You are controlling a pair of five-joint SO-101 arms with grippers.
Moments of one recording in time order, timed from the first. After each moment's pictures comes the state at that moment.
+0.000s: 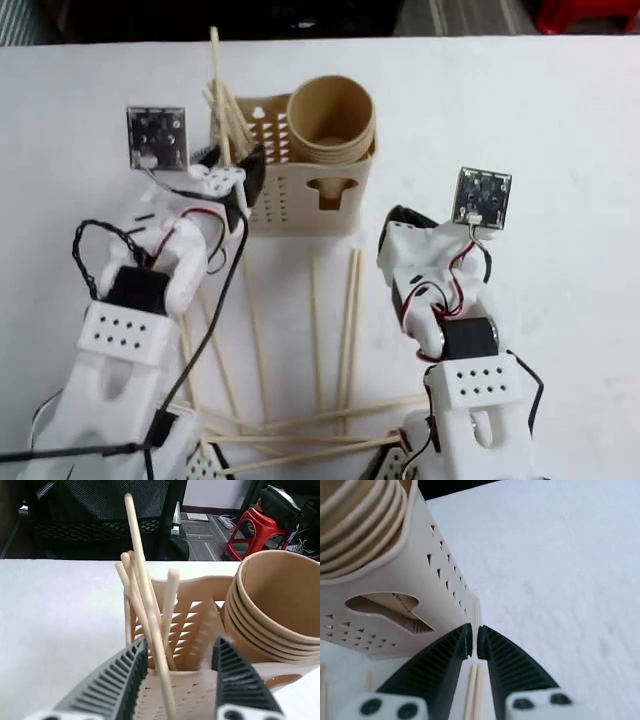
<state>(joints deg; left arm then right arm) 6.6 -45.7 51.6 28.4 9.8 -9.6 -59.8 65.6 34.0 -13.5</state>
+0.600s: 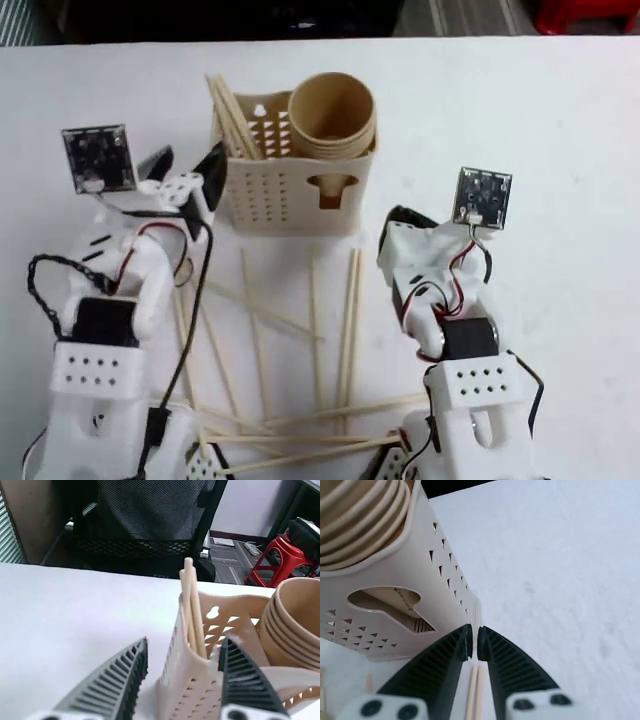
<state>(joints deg) -1.6 -57.8 52.9 34.9 9.8 -9.6 -59.8 65.6 34.0 -13.5</state>
